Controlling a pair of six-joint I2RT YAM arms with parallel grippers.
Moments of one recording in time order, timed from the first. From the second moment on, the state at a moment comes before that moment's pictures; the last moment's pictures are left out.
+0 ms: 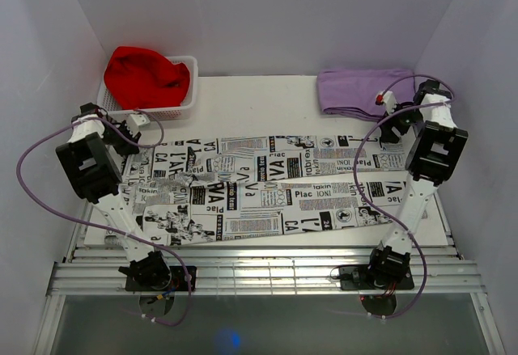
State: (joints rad) left arm 0.47 2.18 1.67 -0.86 0.58 1.40; right arm -0.33 2.40 2.06 -1.00 -0.58 -1.34
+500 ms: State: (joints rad) left arm 0.47 2.19 1.71 -0.91 0.59 1.34; right arm -0.30 2.38 2.02 -1.08 -0.53 -1.51
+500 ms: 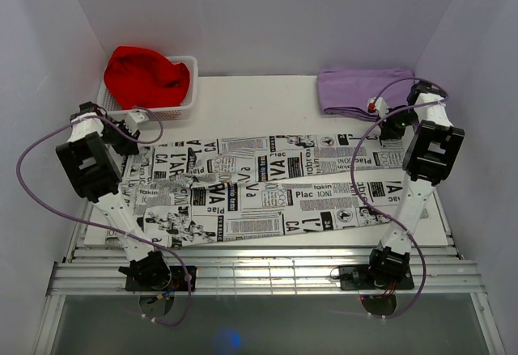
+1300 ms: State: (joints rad) left arm 0.58 1.74 1.45 -0.66 0.82 1.08; right arm -0.36 1.98 1.86 -1.06 -0.57 -1.46
